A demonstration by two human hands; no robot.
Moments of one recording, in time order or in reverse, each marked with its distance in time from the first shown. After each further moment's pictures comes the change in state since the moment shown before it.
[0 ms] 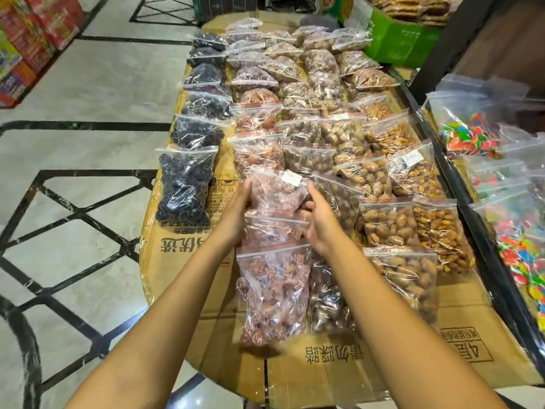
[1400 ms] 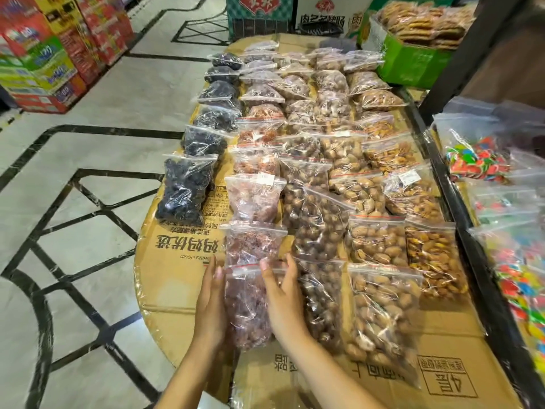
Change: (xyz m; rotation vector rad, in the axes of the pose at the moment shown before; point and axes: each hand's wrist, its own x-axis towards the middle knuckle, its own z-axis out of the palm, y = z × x) left_hand -0.118 -0.063 0.061 -0.228 0.410 -0.104; right_hand -0.085 0.086 -0.002 -0.271 -0.029 -0.130
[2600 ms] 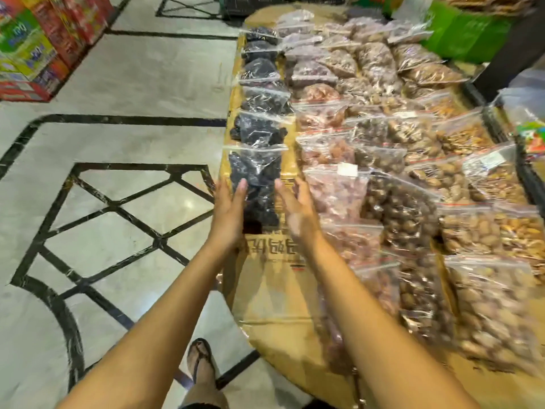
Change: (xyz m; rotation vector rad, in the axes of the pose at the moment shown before) left_hand 0.202 0.067 -0.126 0.279 -0.117 0.155; right_hand 0.111 -0.088 0.152 0.078 0.062 -0.168
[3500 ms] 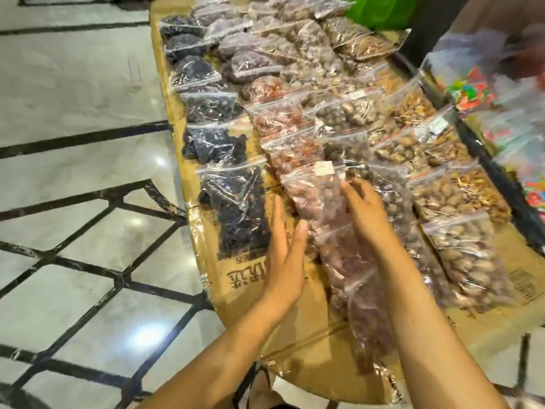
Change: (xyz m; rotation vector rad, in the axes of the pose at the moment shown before) left_hand -0.052 0.033 0.059 -0.232 -0.450 0.081; right_hand 0.007 -0.011 -0.089 -0.248 0.502 0.035
